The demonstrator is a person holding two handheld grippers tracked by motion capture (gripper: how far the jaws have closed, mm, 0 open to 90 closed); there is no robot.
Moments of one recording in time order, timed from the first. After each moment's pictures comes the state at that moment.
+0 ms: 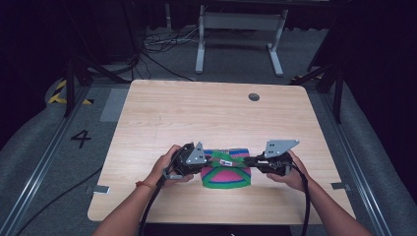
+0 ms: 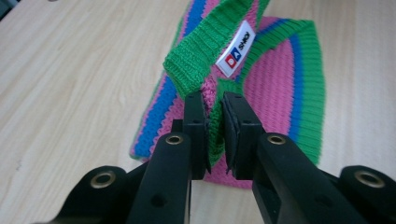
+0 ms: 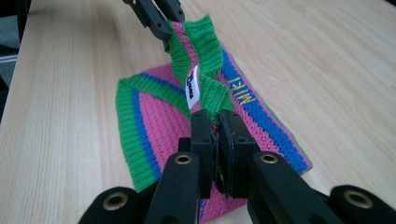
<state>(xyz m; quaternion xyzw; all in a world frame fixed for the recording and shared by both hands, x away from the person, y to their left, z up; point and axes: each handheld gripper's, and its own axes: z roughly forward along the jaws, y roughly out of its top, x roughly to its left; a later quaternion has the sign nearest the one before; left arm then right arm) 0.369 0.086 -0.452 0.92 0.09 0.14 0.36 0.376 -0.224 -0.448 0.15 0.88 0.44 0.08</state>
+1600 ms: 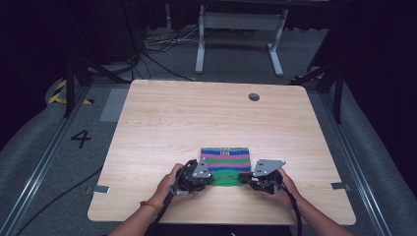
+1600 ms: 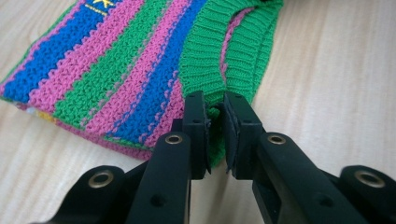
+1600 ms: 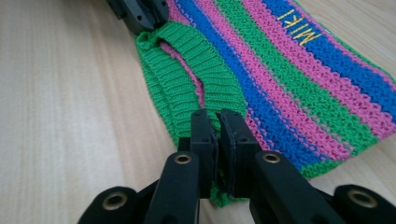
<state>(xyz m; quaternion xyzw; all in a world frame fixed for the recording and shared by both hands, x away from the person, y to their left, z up) 0.346 0.073 -0.491 0.92 0.16 0.08 0.34 0.345 -0.205 -0.498 0.18 0.89 0.40 0.10</state>
